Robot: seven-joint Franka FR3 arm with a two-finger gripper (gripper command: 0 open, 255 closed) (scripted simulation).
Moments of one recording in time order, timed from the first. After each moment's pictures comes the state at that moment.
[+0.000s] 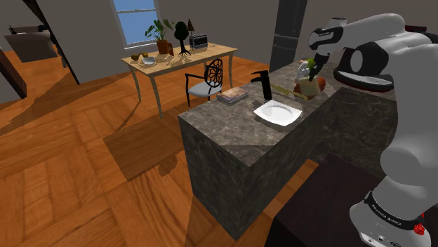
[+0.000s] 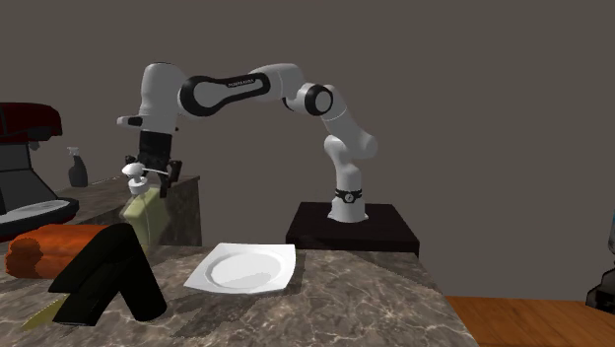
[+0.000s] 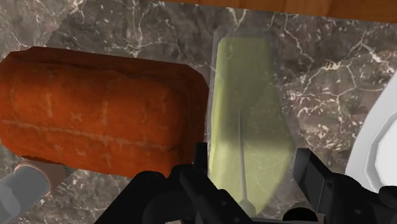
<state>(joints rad) -0.62 0.72 -0.27 -1.15 0.24 2.02 -0.98</state>
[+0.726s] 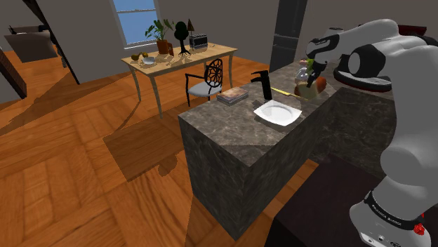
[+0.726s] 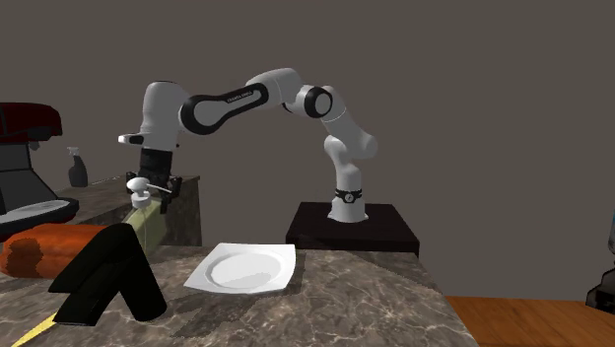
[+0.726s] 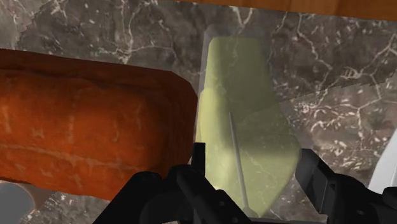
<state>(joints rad) -0.62 0.75 -0.26 -1.22 0.25 2.13 -1.00</state>
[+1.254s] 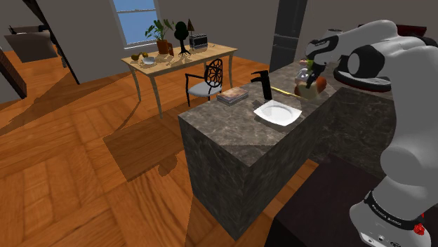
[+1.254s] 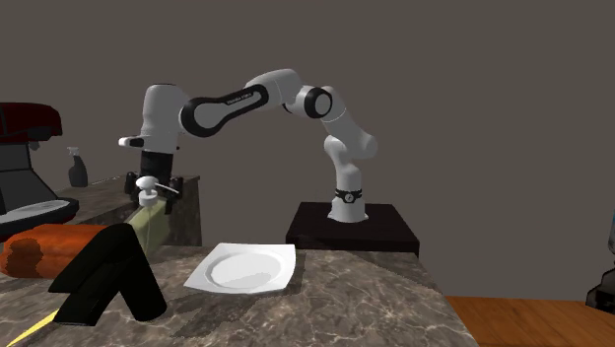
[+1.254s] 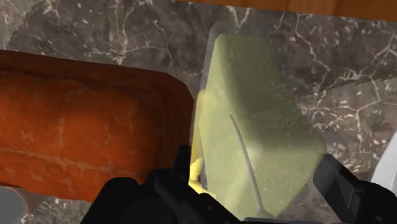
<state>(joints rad) -0.62 0.76 -0.26 -1.23 0.25 2.13 -1.00</state>
